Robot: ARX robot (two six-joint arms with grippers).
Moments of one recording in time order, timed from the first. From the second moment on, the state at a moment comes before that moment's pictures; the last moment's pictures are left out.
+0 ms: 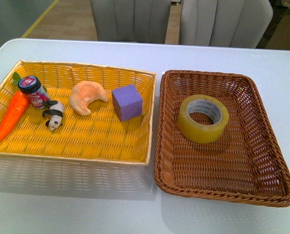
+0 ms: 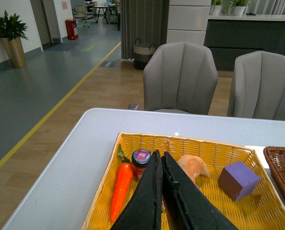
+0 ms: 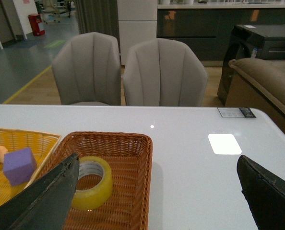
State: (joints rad) left arm 0.00 0.25 0.01 0.25 0.00 -0.01; right arm 0.00 0.01 0.02 0.00 0.00 0.00
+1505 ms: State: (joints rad) left arm 0.00 0.02 0.01 0.00 0.00 -0.01; right arm 0.00 0.01 0.02 0.00 0.00 0.00
